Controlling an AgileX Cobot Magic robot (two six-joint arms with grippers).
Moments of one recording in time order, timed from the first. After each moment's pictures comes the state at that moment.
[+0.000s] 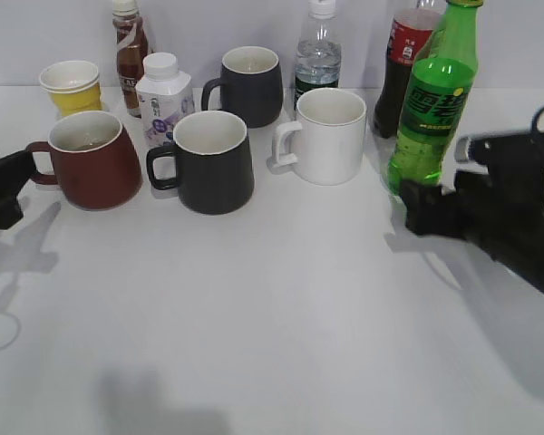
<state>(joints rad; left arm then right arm) -0.07 1.54 -0.25 0.28 -1.09 -0.23 0.30 1.91 -0.49 0.04 -1.04 0.01</state>
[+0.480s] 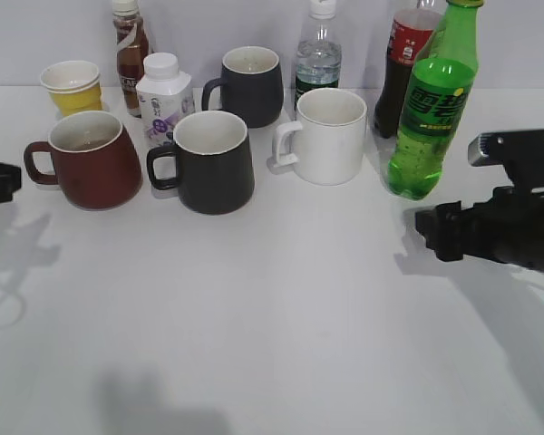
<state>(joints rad) -0.19 1.21 -0.48 0.29 -0.07 -0.38 0.30 1.66 -0.46 0.02 -0.52 0.07</state>
